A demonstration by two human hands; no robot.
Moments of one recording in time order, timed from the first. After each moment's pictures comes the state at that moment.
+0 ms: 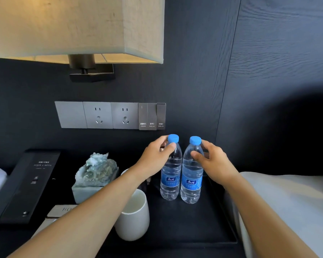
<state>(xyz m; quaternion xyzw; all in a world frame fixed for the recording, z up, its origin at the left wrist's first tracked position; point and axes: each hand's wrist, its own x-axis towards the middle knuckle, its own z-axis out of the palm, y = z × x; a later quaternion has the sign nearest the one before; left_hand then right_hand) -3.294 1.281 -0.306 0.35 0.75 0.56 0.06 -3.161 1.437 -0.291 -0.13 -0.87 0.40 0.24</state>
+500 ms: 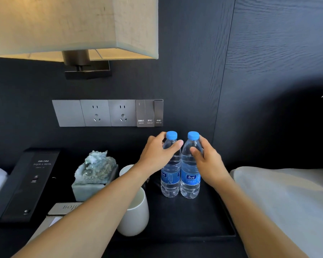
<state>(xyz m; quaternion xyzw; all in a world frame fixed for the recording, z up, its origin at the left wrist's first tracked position) -3.287 1.291 -0.306 0.32 0.82 0.47 0.00 -3.164 1.425 -0.312 -0.14 -0.84 0.44 0.28</state>
